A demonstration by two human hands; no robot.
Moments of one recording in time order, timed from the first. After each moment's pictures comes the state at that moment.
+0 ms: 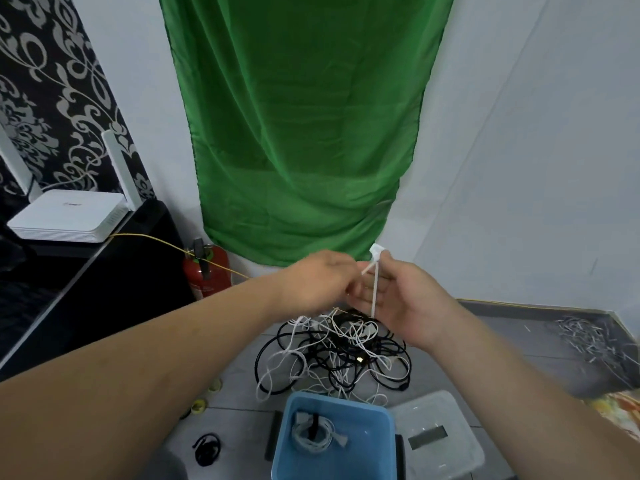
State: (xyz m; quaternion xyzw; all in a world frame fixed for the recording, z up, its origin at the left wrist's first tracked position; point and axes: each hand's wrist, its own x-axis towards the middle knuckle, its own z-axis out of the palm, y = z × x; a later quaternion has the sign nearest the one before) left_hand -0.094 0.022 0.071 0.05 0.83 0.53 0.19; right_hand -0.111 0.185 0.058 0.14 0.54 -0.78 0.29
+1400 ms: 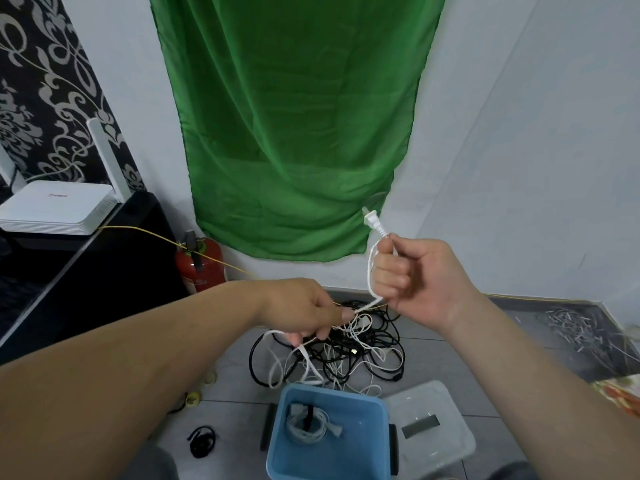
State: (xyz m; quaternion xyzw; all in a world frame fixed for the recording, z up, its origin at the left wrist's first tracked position) left_hand -0.091 0.003 0.039 0.13 0.88 0.31 0.34; right_hand -0.120 0.213 0.071 0.07 0.41 -0.84 0.34
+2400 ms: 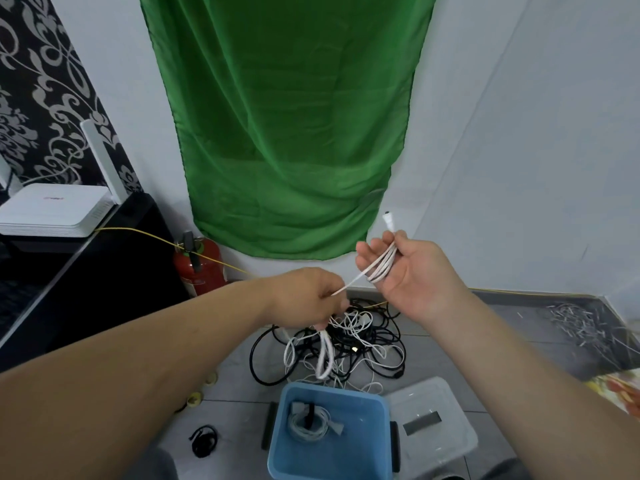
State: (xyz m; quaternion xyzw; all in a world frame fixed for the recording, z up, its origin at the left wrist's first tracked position) left_hand -0.099 0.014 0.035 0.18 0.90 0.31 0.23; right_hand -0.122 0.197 0.062 0.17 0.40 -0.88 0.18
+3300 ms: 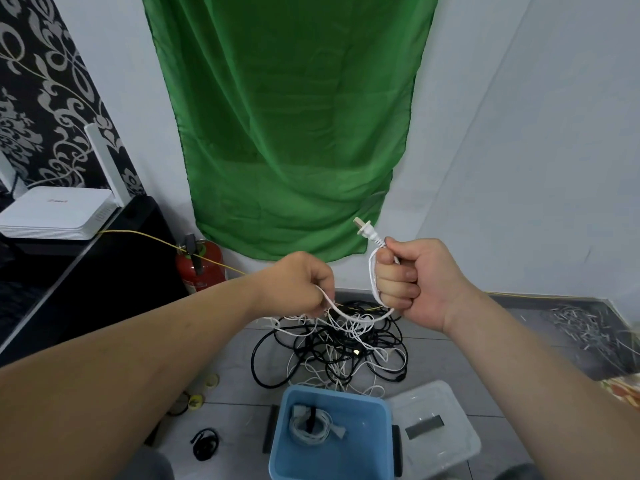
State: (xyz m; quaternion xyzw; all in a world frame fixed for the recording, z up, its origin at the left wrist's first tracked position) left_hand -0.098 0.002 0.047 0.09 0.88 0.42 0.17; right_hand -0.126 0.221 0.066 0.07 0.51 -0.78 0.35
